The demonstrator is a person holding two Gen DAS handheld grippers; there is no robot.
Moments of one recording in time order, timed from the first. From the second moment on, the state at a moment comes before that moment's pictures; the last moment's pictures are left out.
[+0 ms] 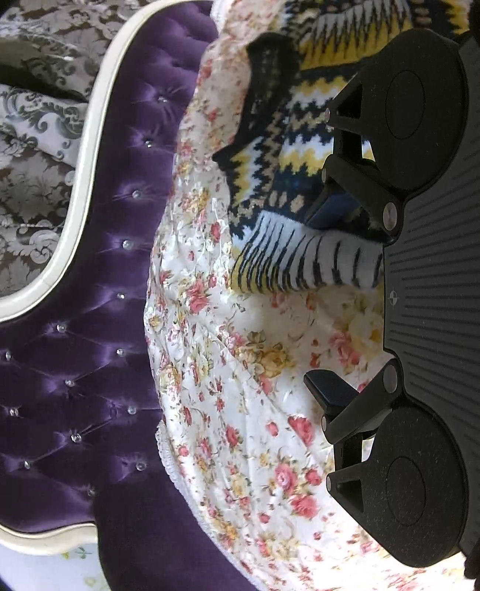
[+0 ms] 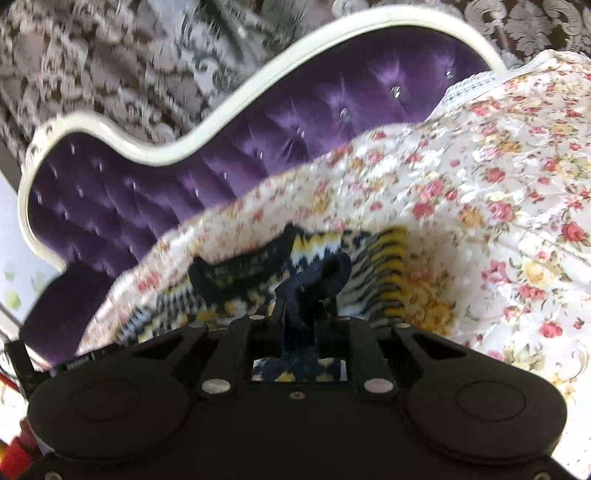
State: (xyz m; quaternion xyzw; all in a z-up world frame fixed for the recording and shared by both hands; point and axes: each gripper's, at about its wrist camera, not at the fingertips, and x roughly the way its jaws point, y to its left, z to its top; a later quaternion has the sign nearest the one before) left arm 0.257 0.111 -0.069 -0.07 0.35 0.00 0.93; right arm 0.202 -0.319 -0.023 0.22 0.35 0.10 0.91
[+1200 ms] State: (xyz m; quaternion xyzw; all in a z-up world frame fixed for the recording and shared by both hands) left arm 0.226 0.119 -0.066 -0.06 0.37 0.01 0.93; right arm 0.194 -0.314 -0.021 0.04 0.37 -0.01 0.93
